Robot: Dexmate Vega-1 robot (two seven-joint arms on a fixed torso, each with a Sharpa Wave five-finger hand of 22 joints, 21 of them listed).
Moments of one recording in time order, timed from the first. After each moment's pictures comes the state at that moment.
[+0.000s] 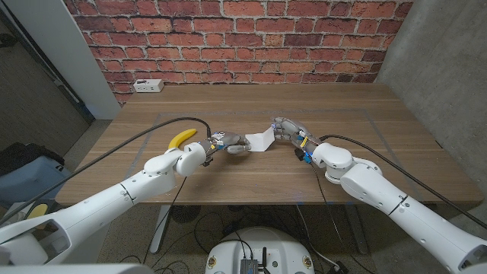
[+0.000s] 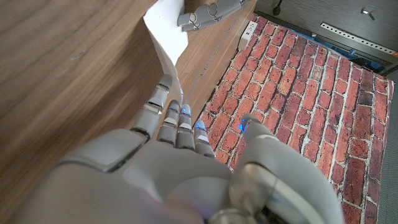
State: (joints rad) left arm 0.77 0.81 0.75 -1.76 0.63 0.08 -0.08; left_hand 0.16 0.11 0.57 0.00 0.18 0.50 0.01 0.17 0.18 0.37 -0.06 0.20 0.18 0.26 -0.04 0.17 0.17 0.24 -0.01 0.28 0.18; right arm -0.96 -0.66 -0.54 -1.89 0.51 -0.19 -0.15; right_hand 0.42 0.17 0.41 0.00 0.18 0.06 0.06 0.17 0.18 0.20 0.17 0.20 0.19 0.22 0.13 0.22 0.20 0.50 0.11 0.21 0.16
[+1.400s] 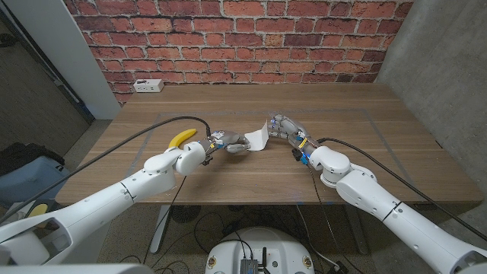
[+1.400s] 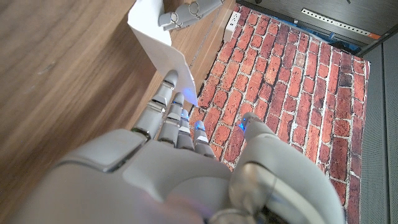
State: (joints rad) left arm 0.76 0.81 0.75 -1.74 0.62 0.07 -0.07; left_hand 0.16 0.11 0.57 0.00 0.18 0.48 0.01 0.18 0.18 0.36 -0.06 0.20 0.18 0.25 -0.04 0.17 0.17 0.24 -0.02 0.27 0.18; right arm -0.98 -0.62 -0.53 -1.84 0.52 -0.07 -0.15; right_hand 0.43 0.16 0.41 -0.04 0.18 0.07 0.12 0.20 0.18 0.16 0.22 0.22 0.19 0.34 0.08 0.23 0.19 0.62 0.08 0.21 0.16
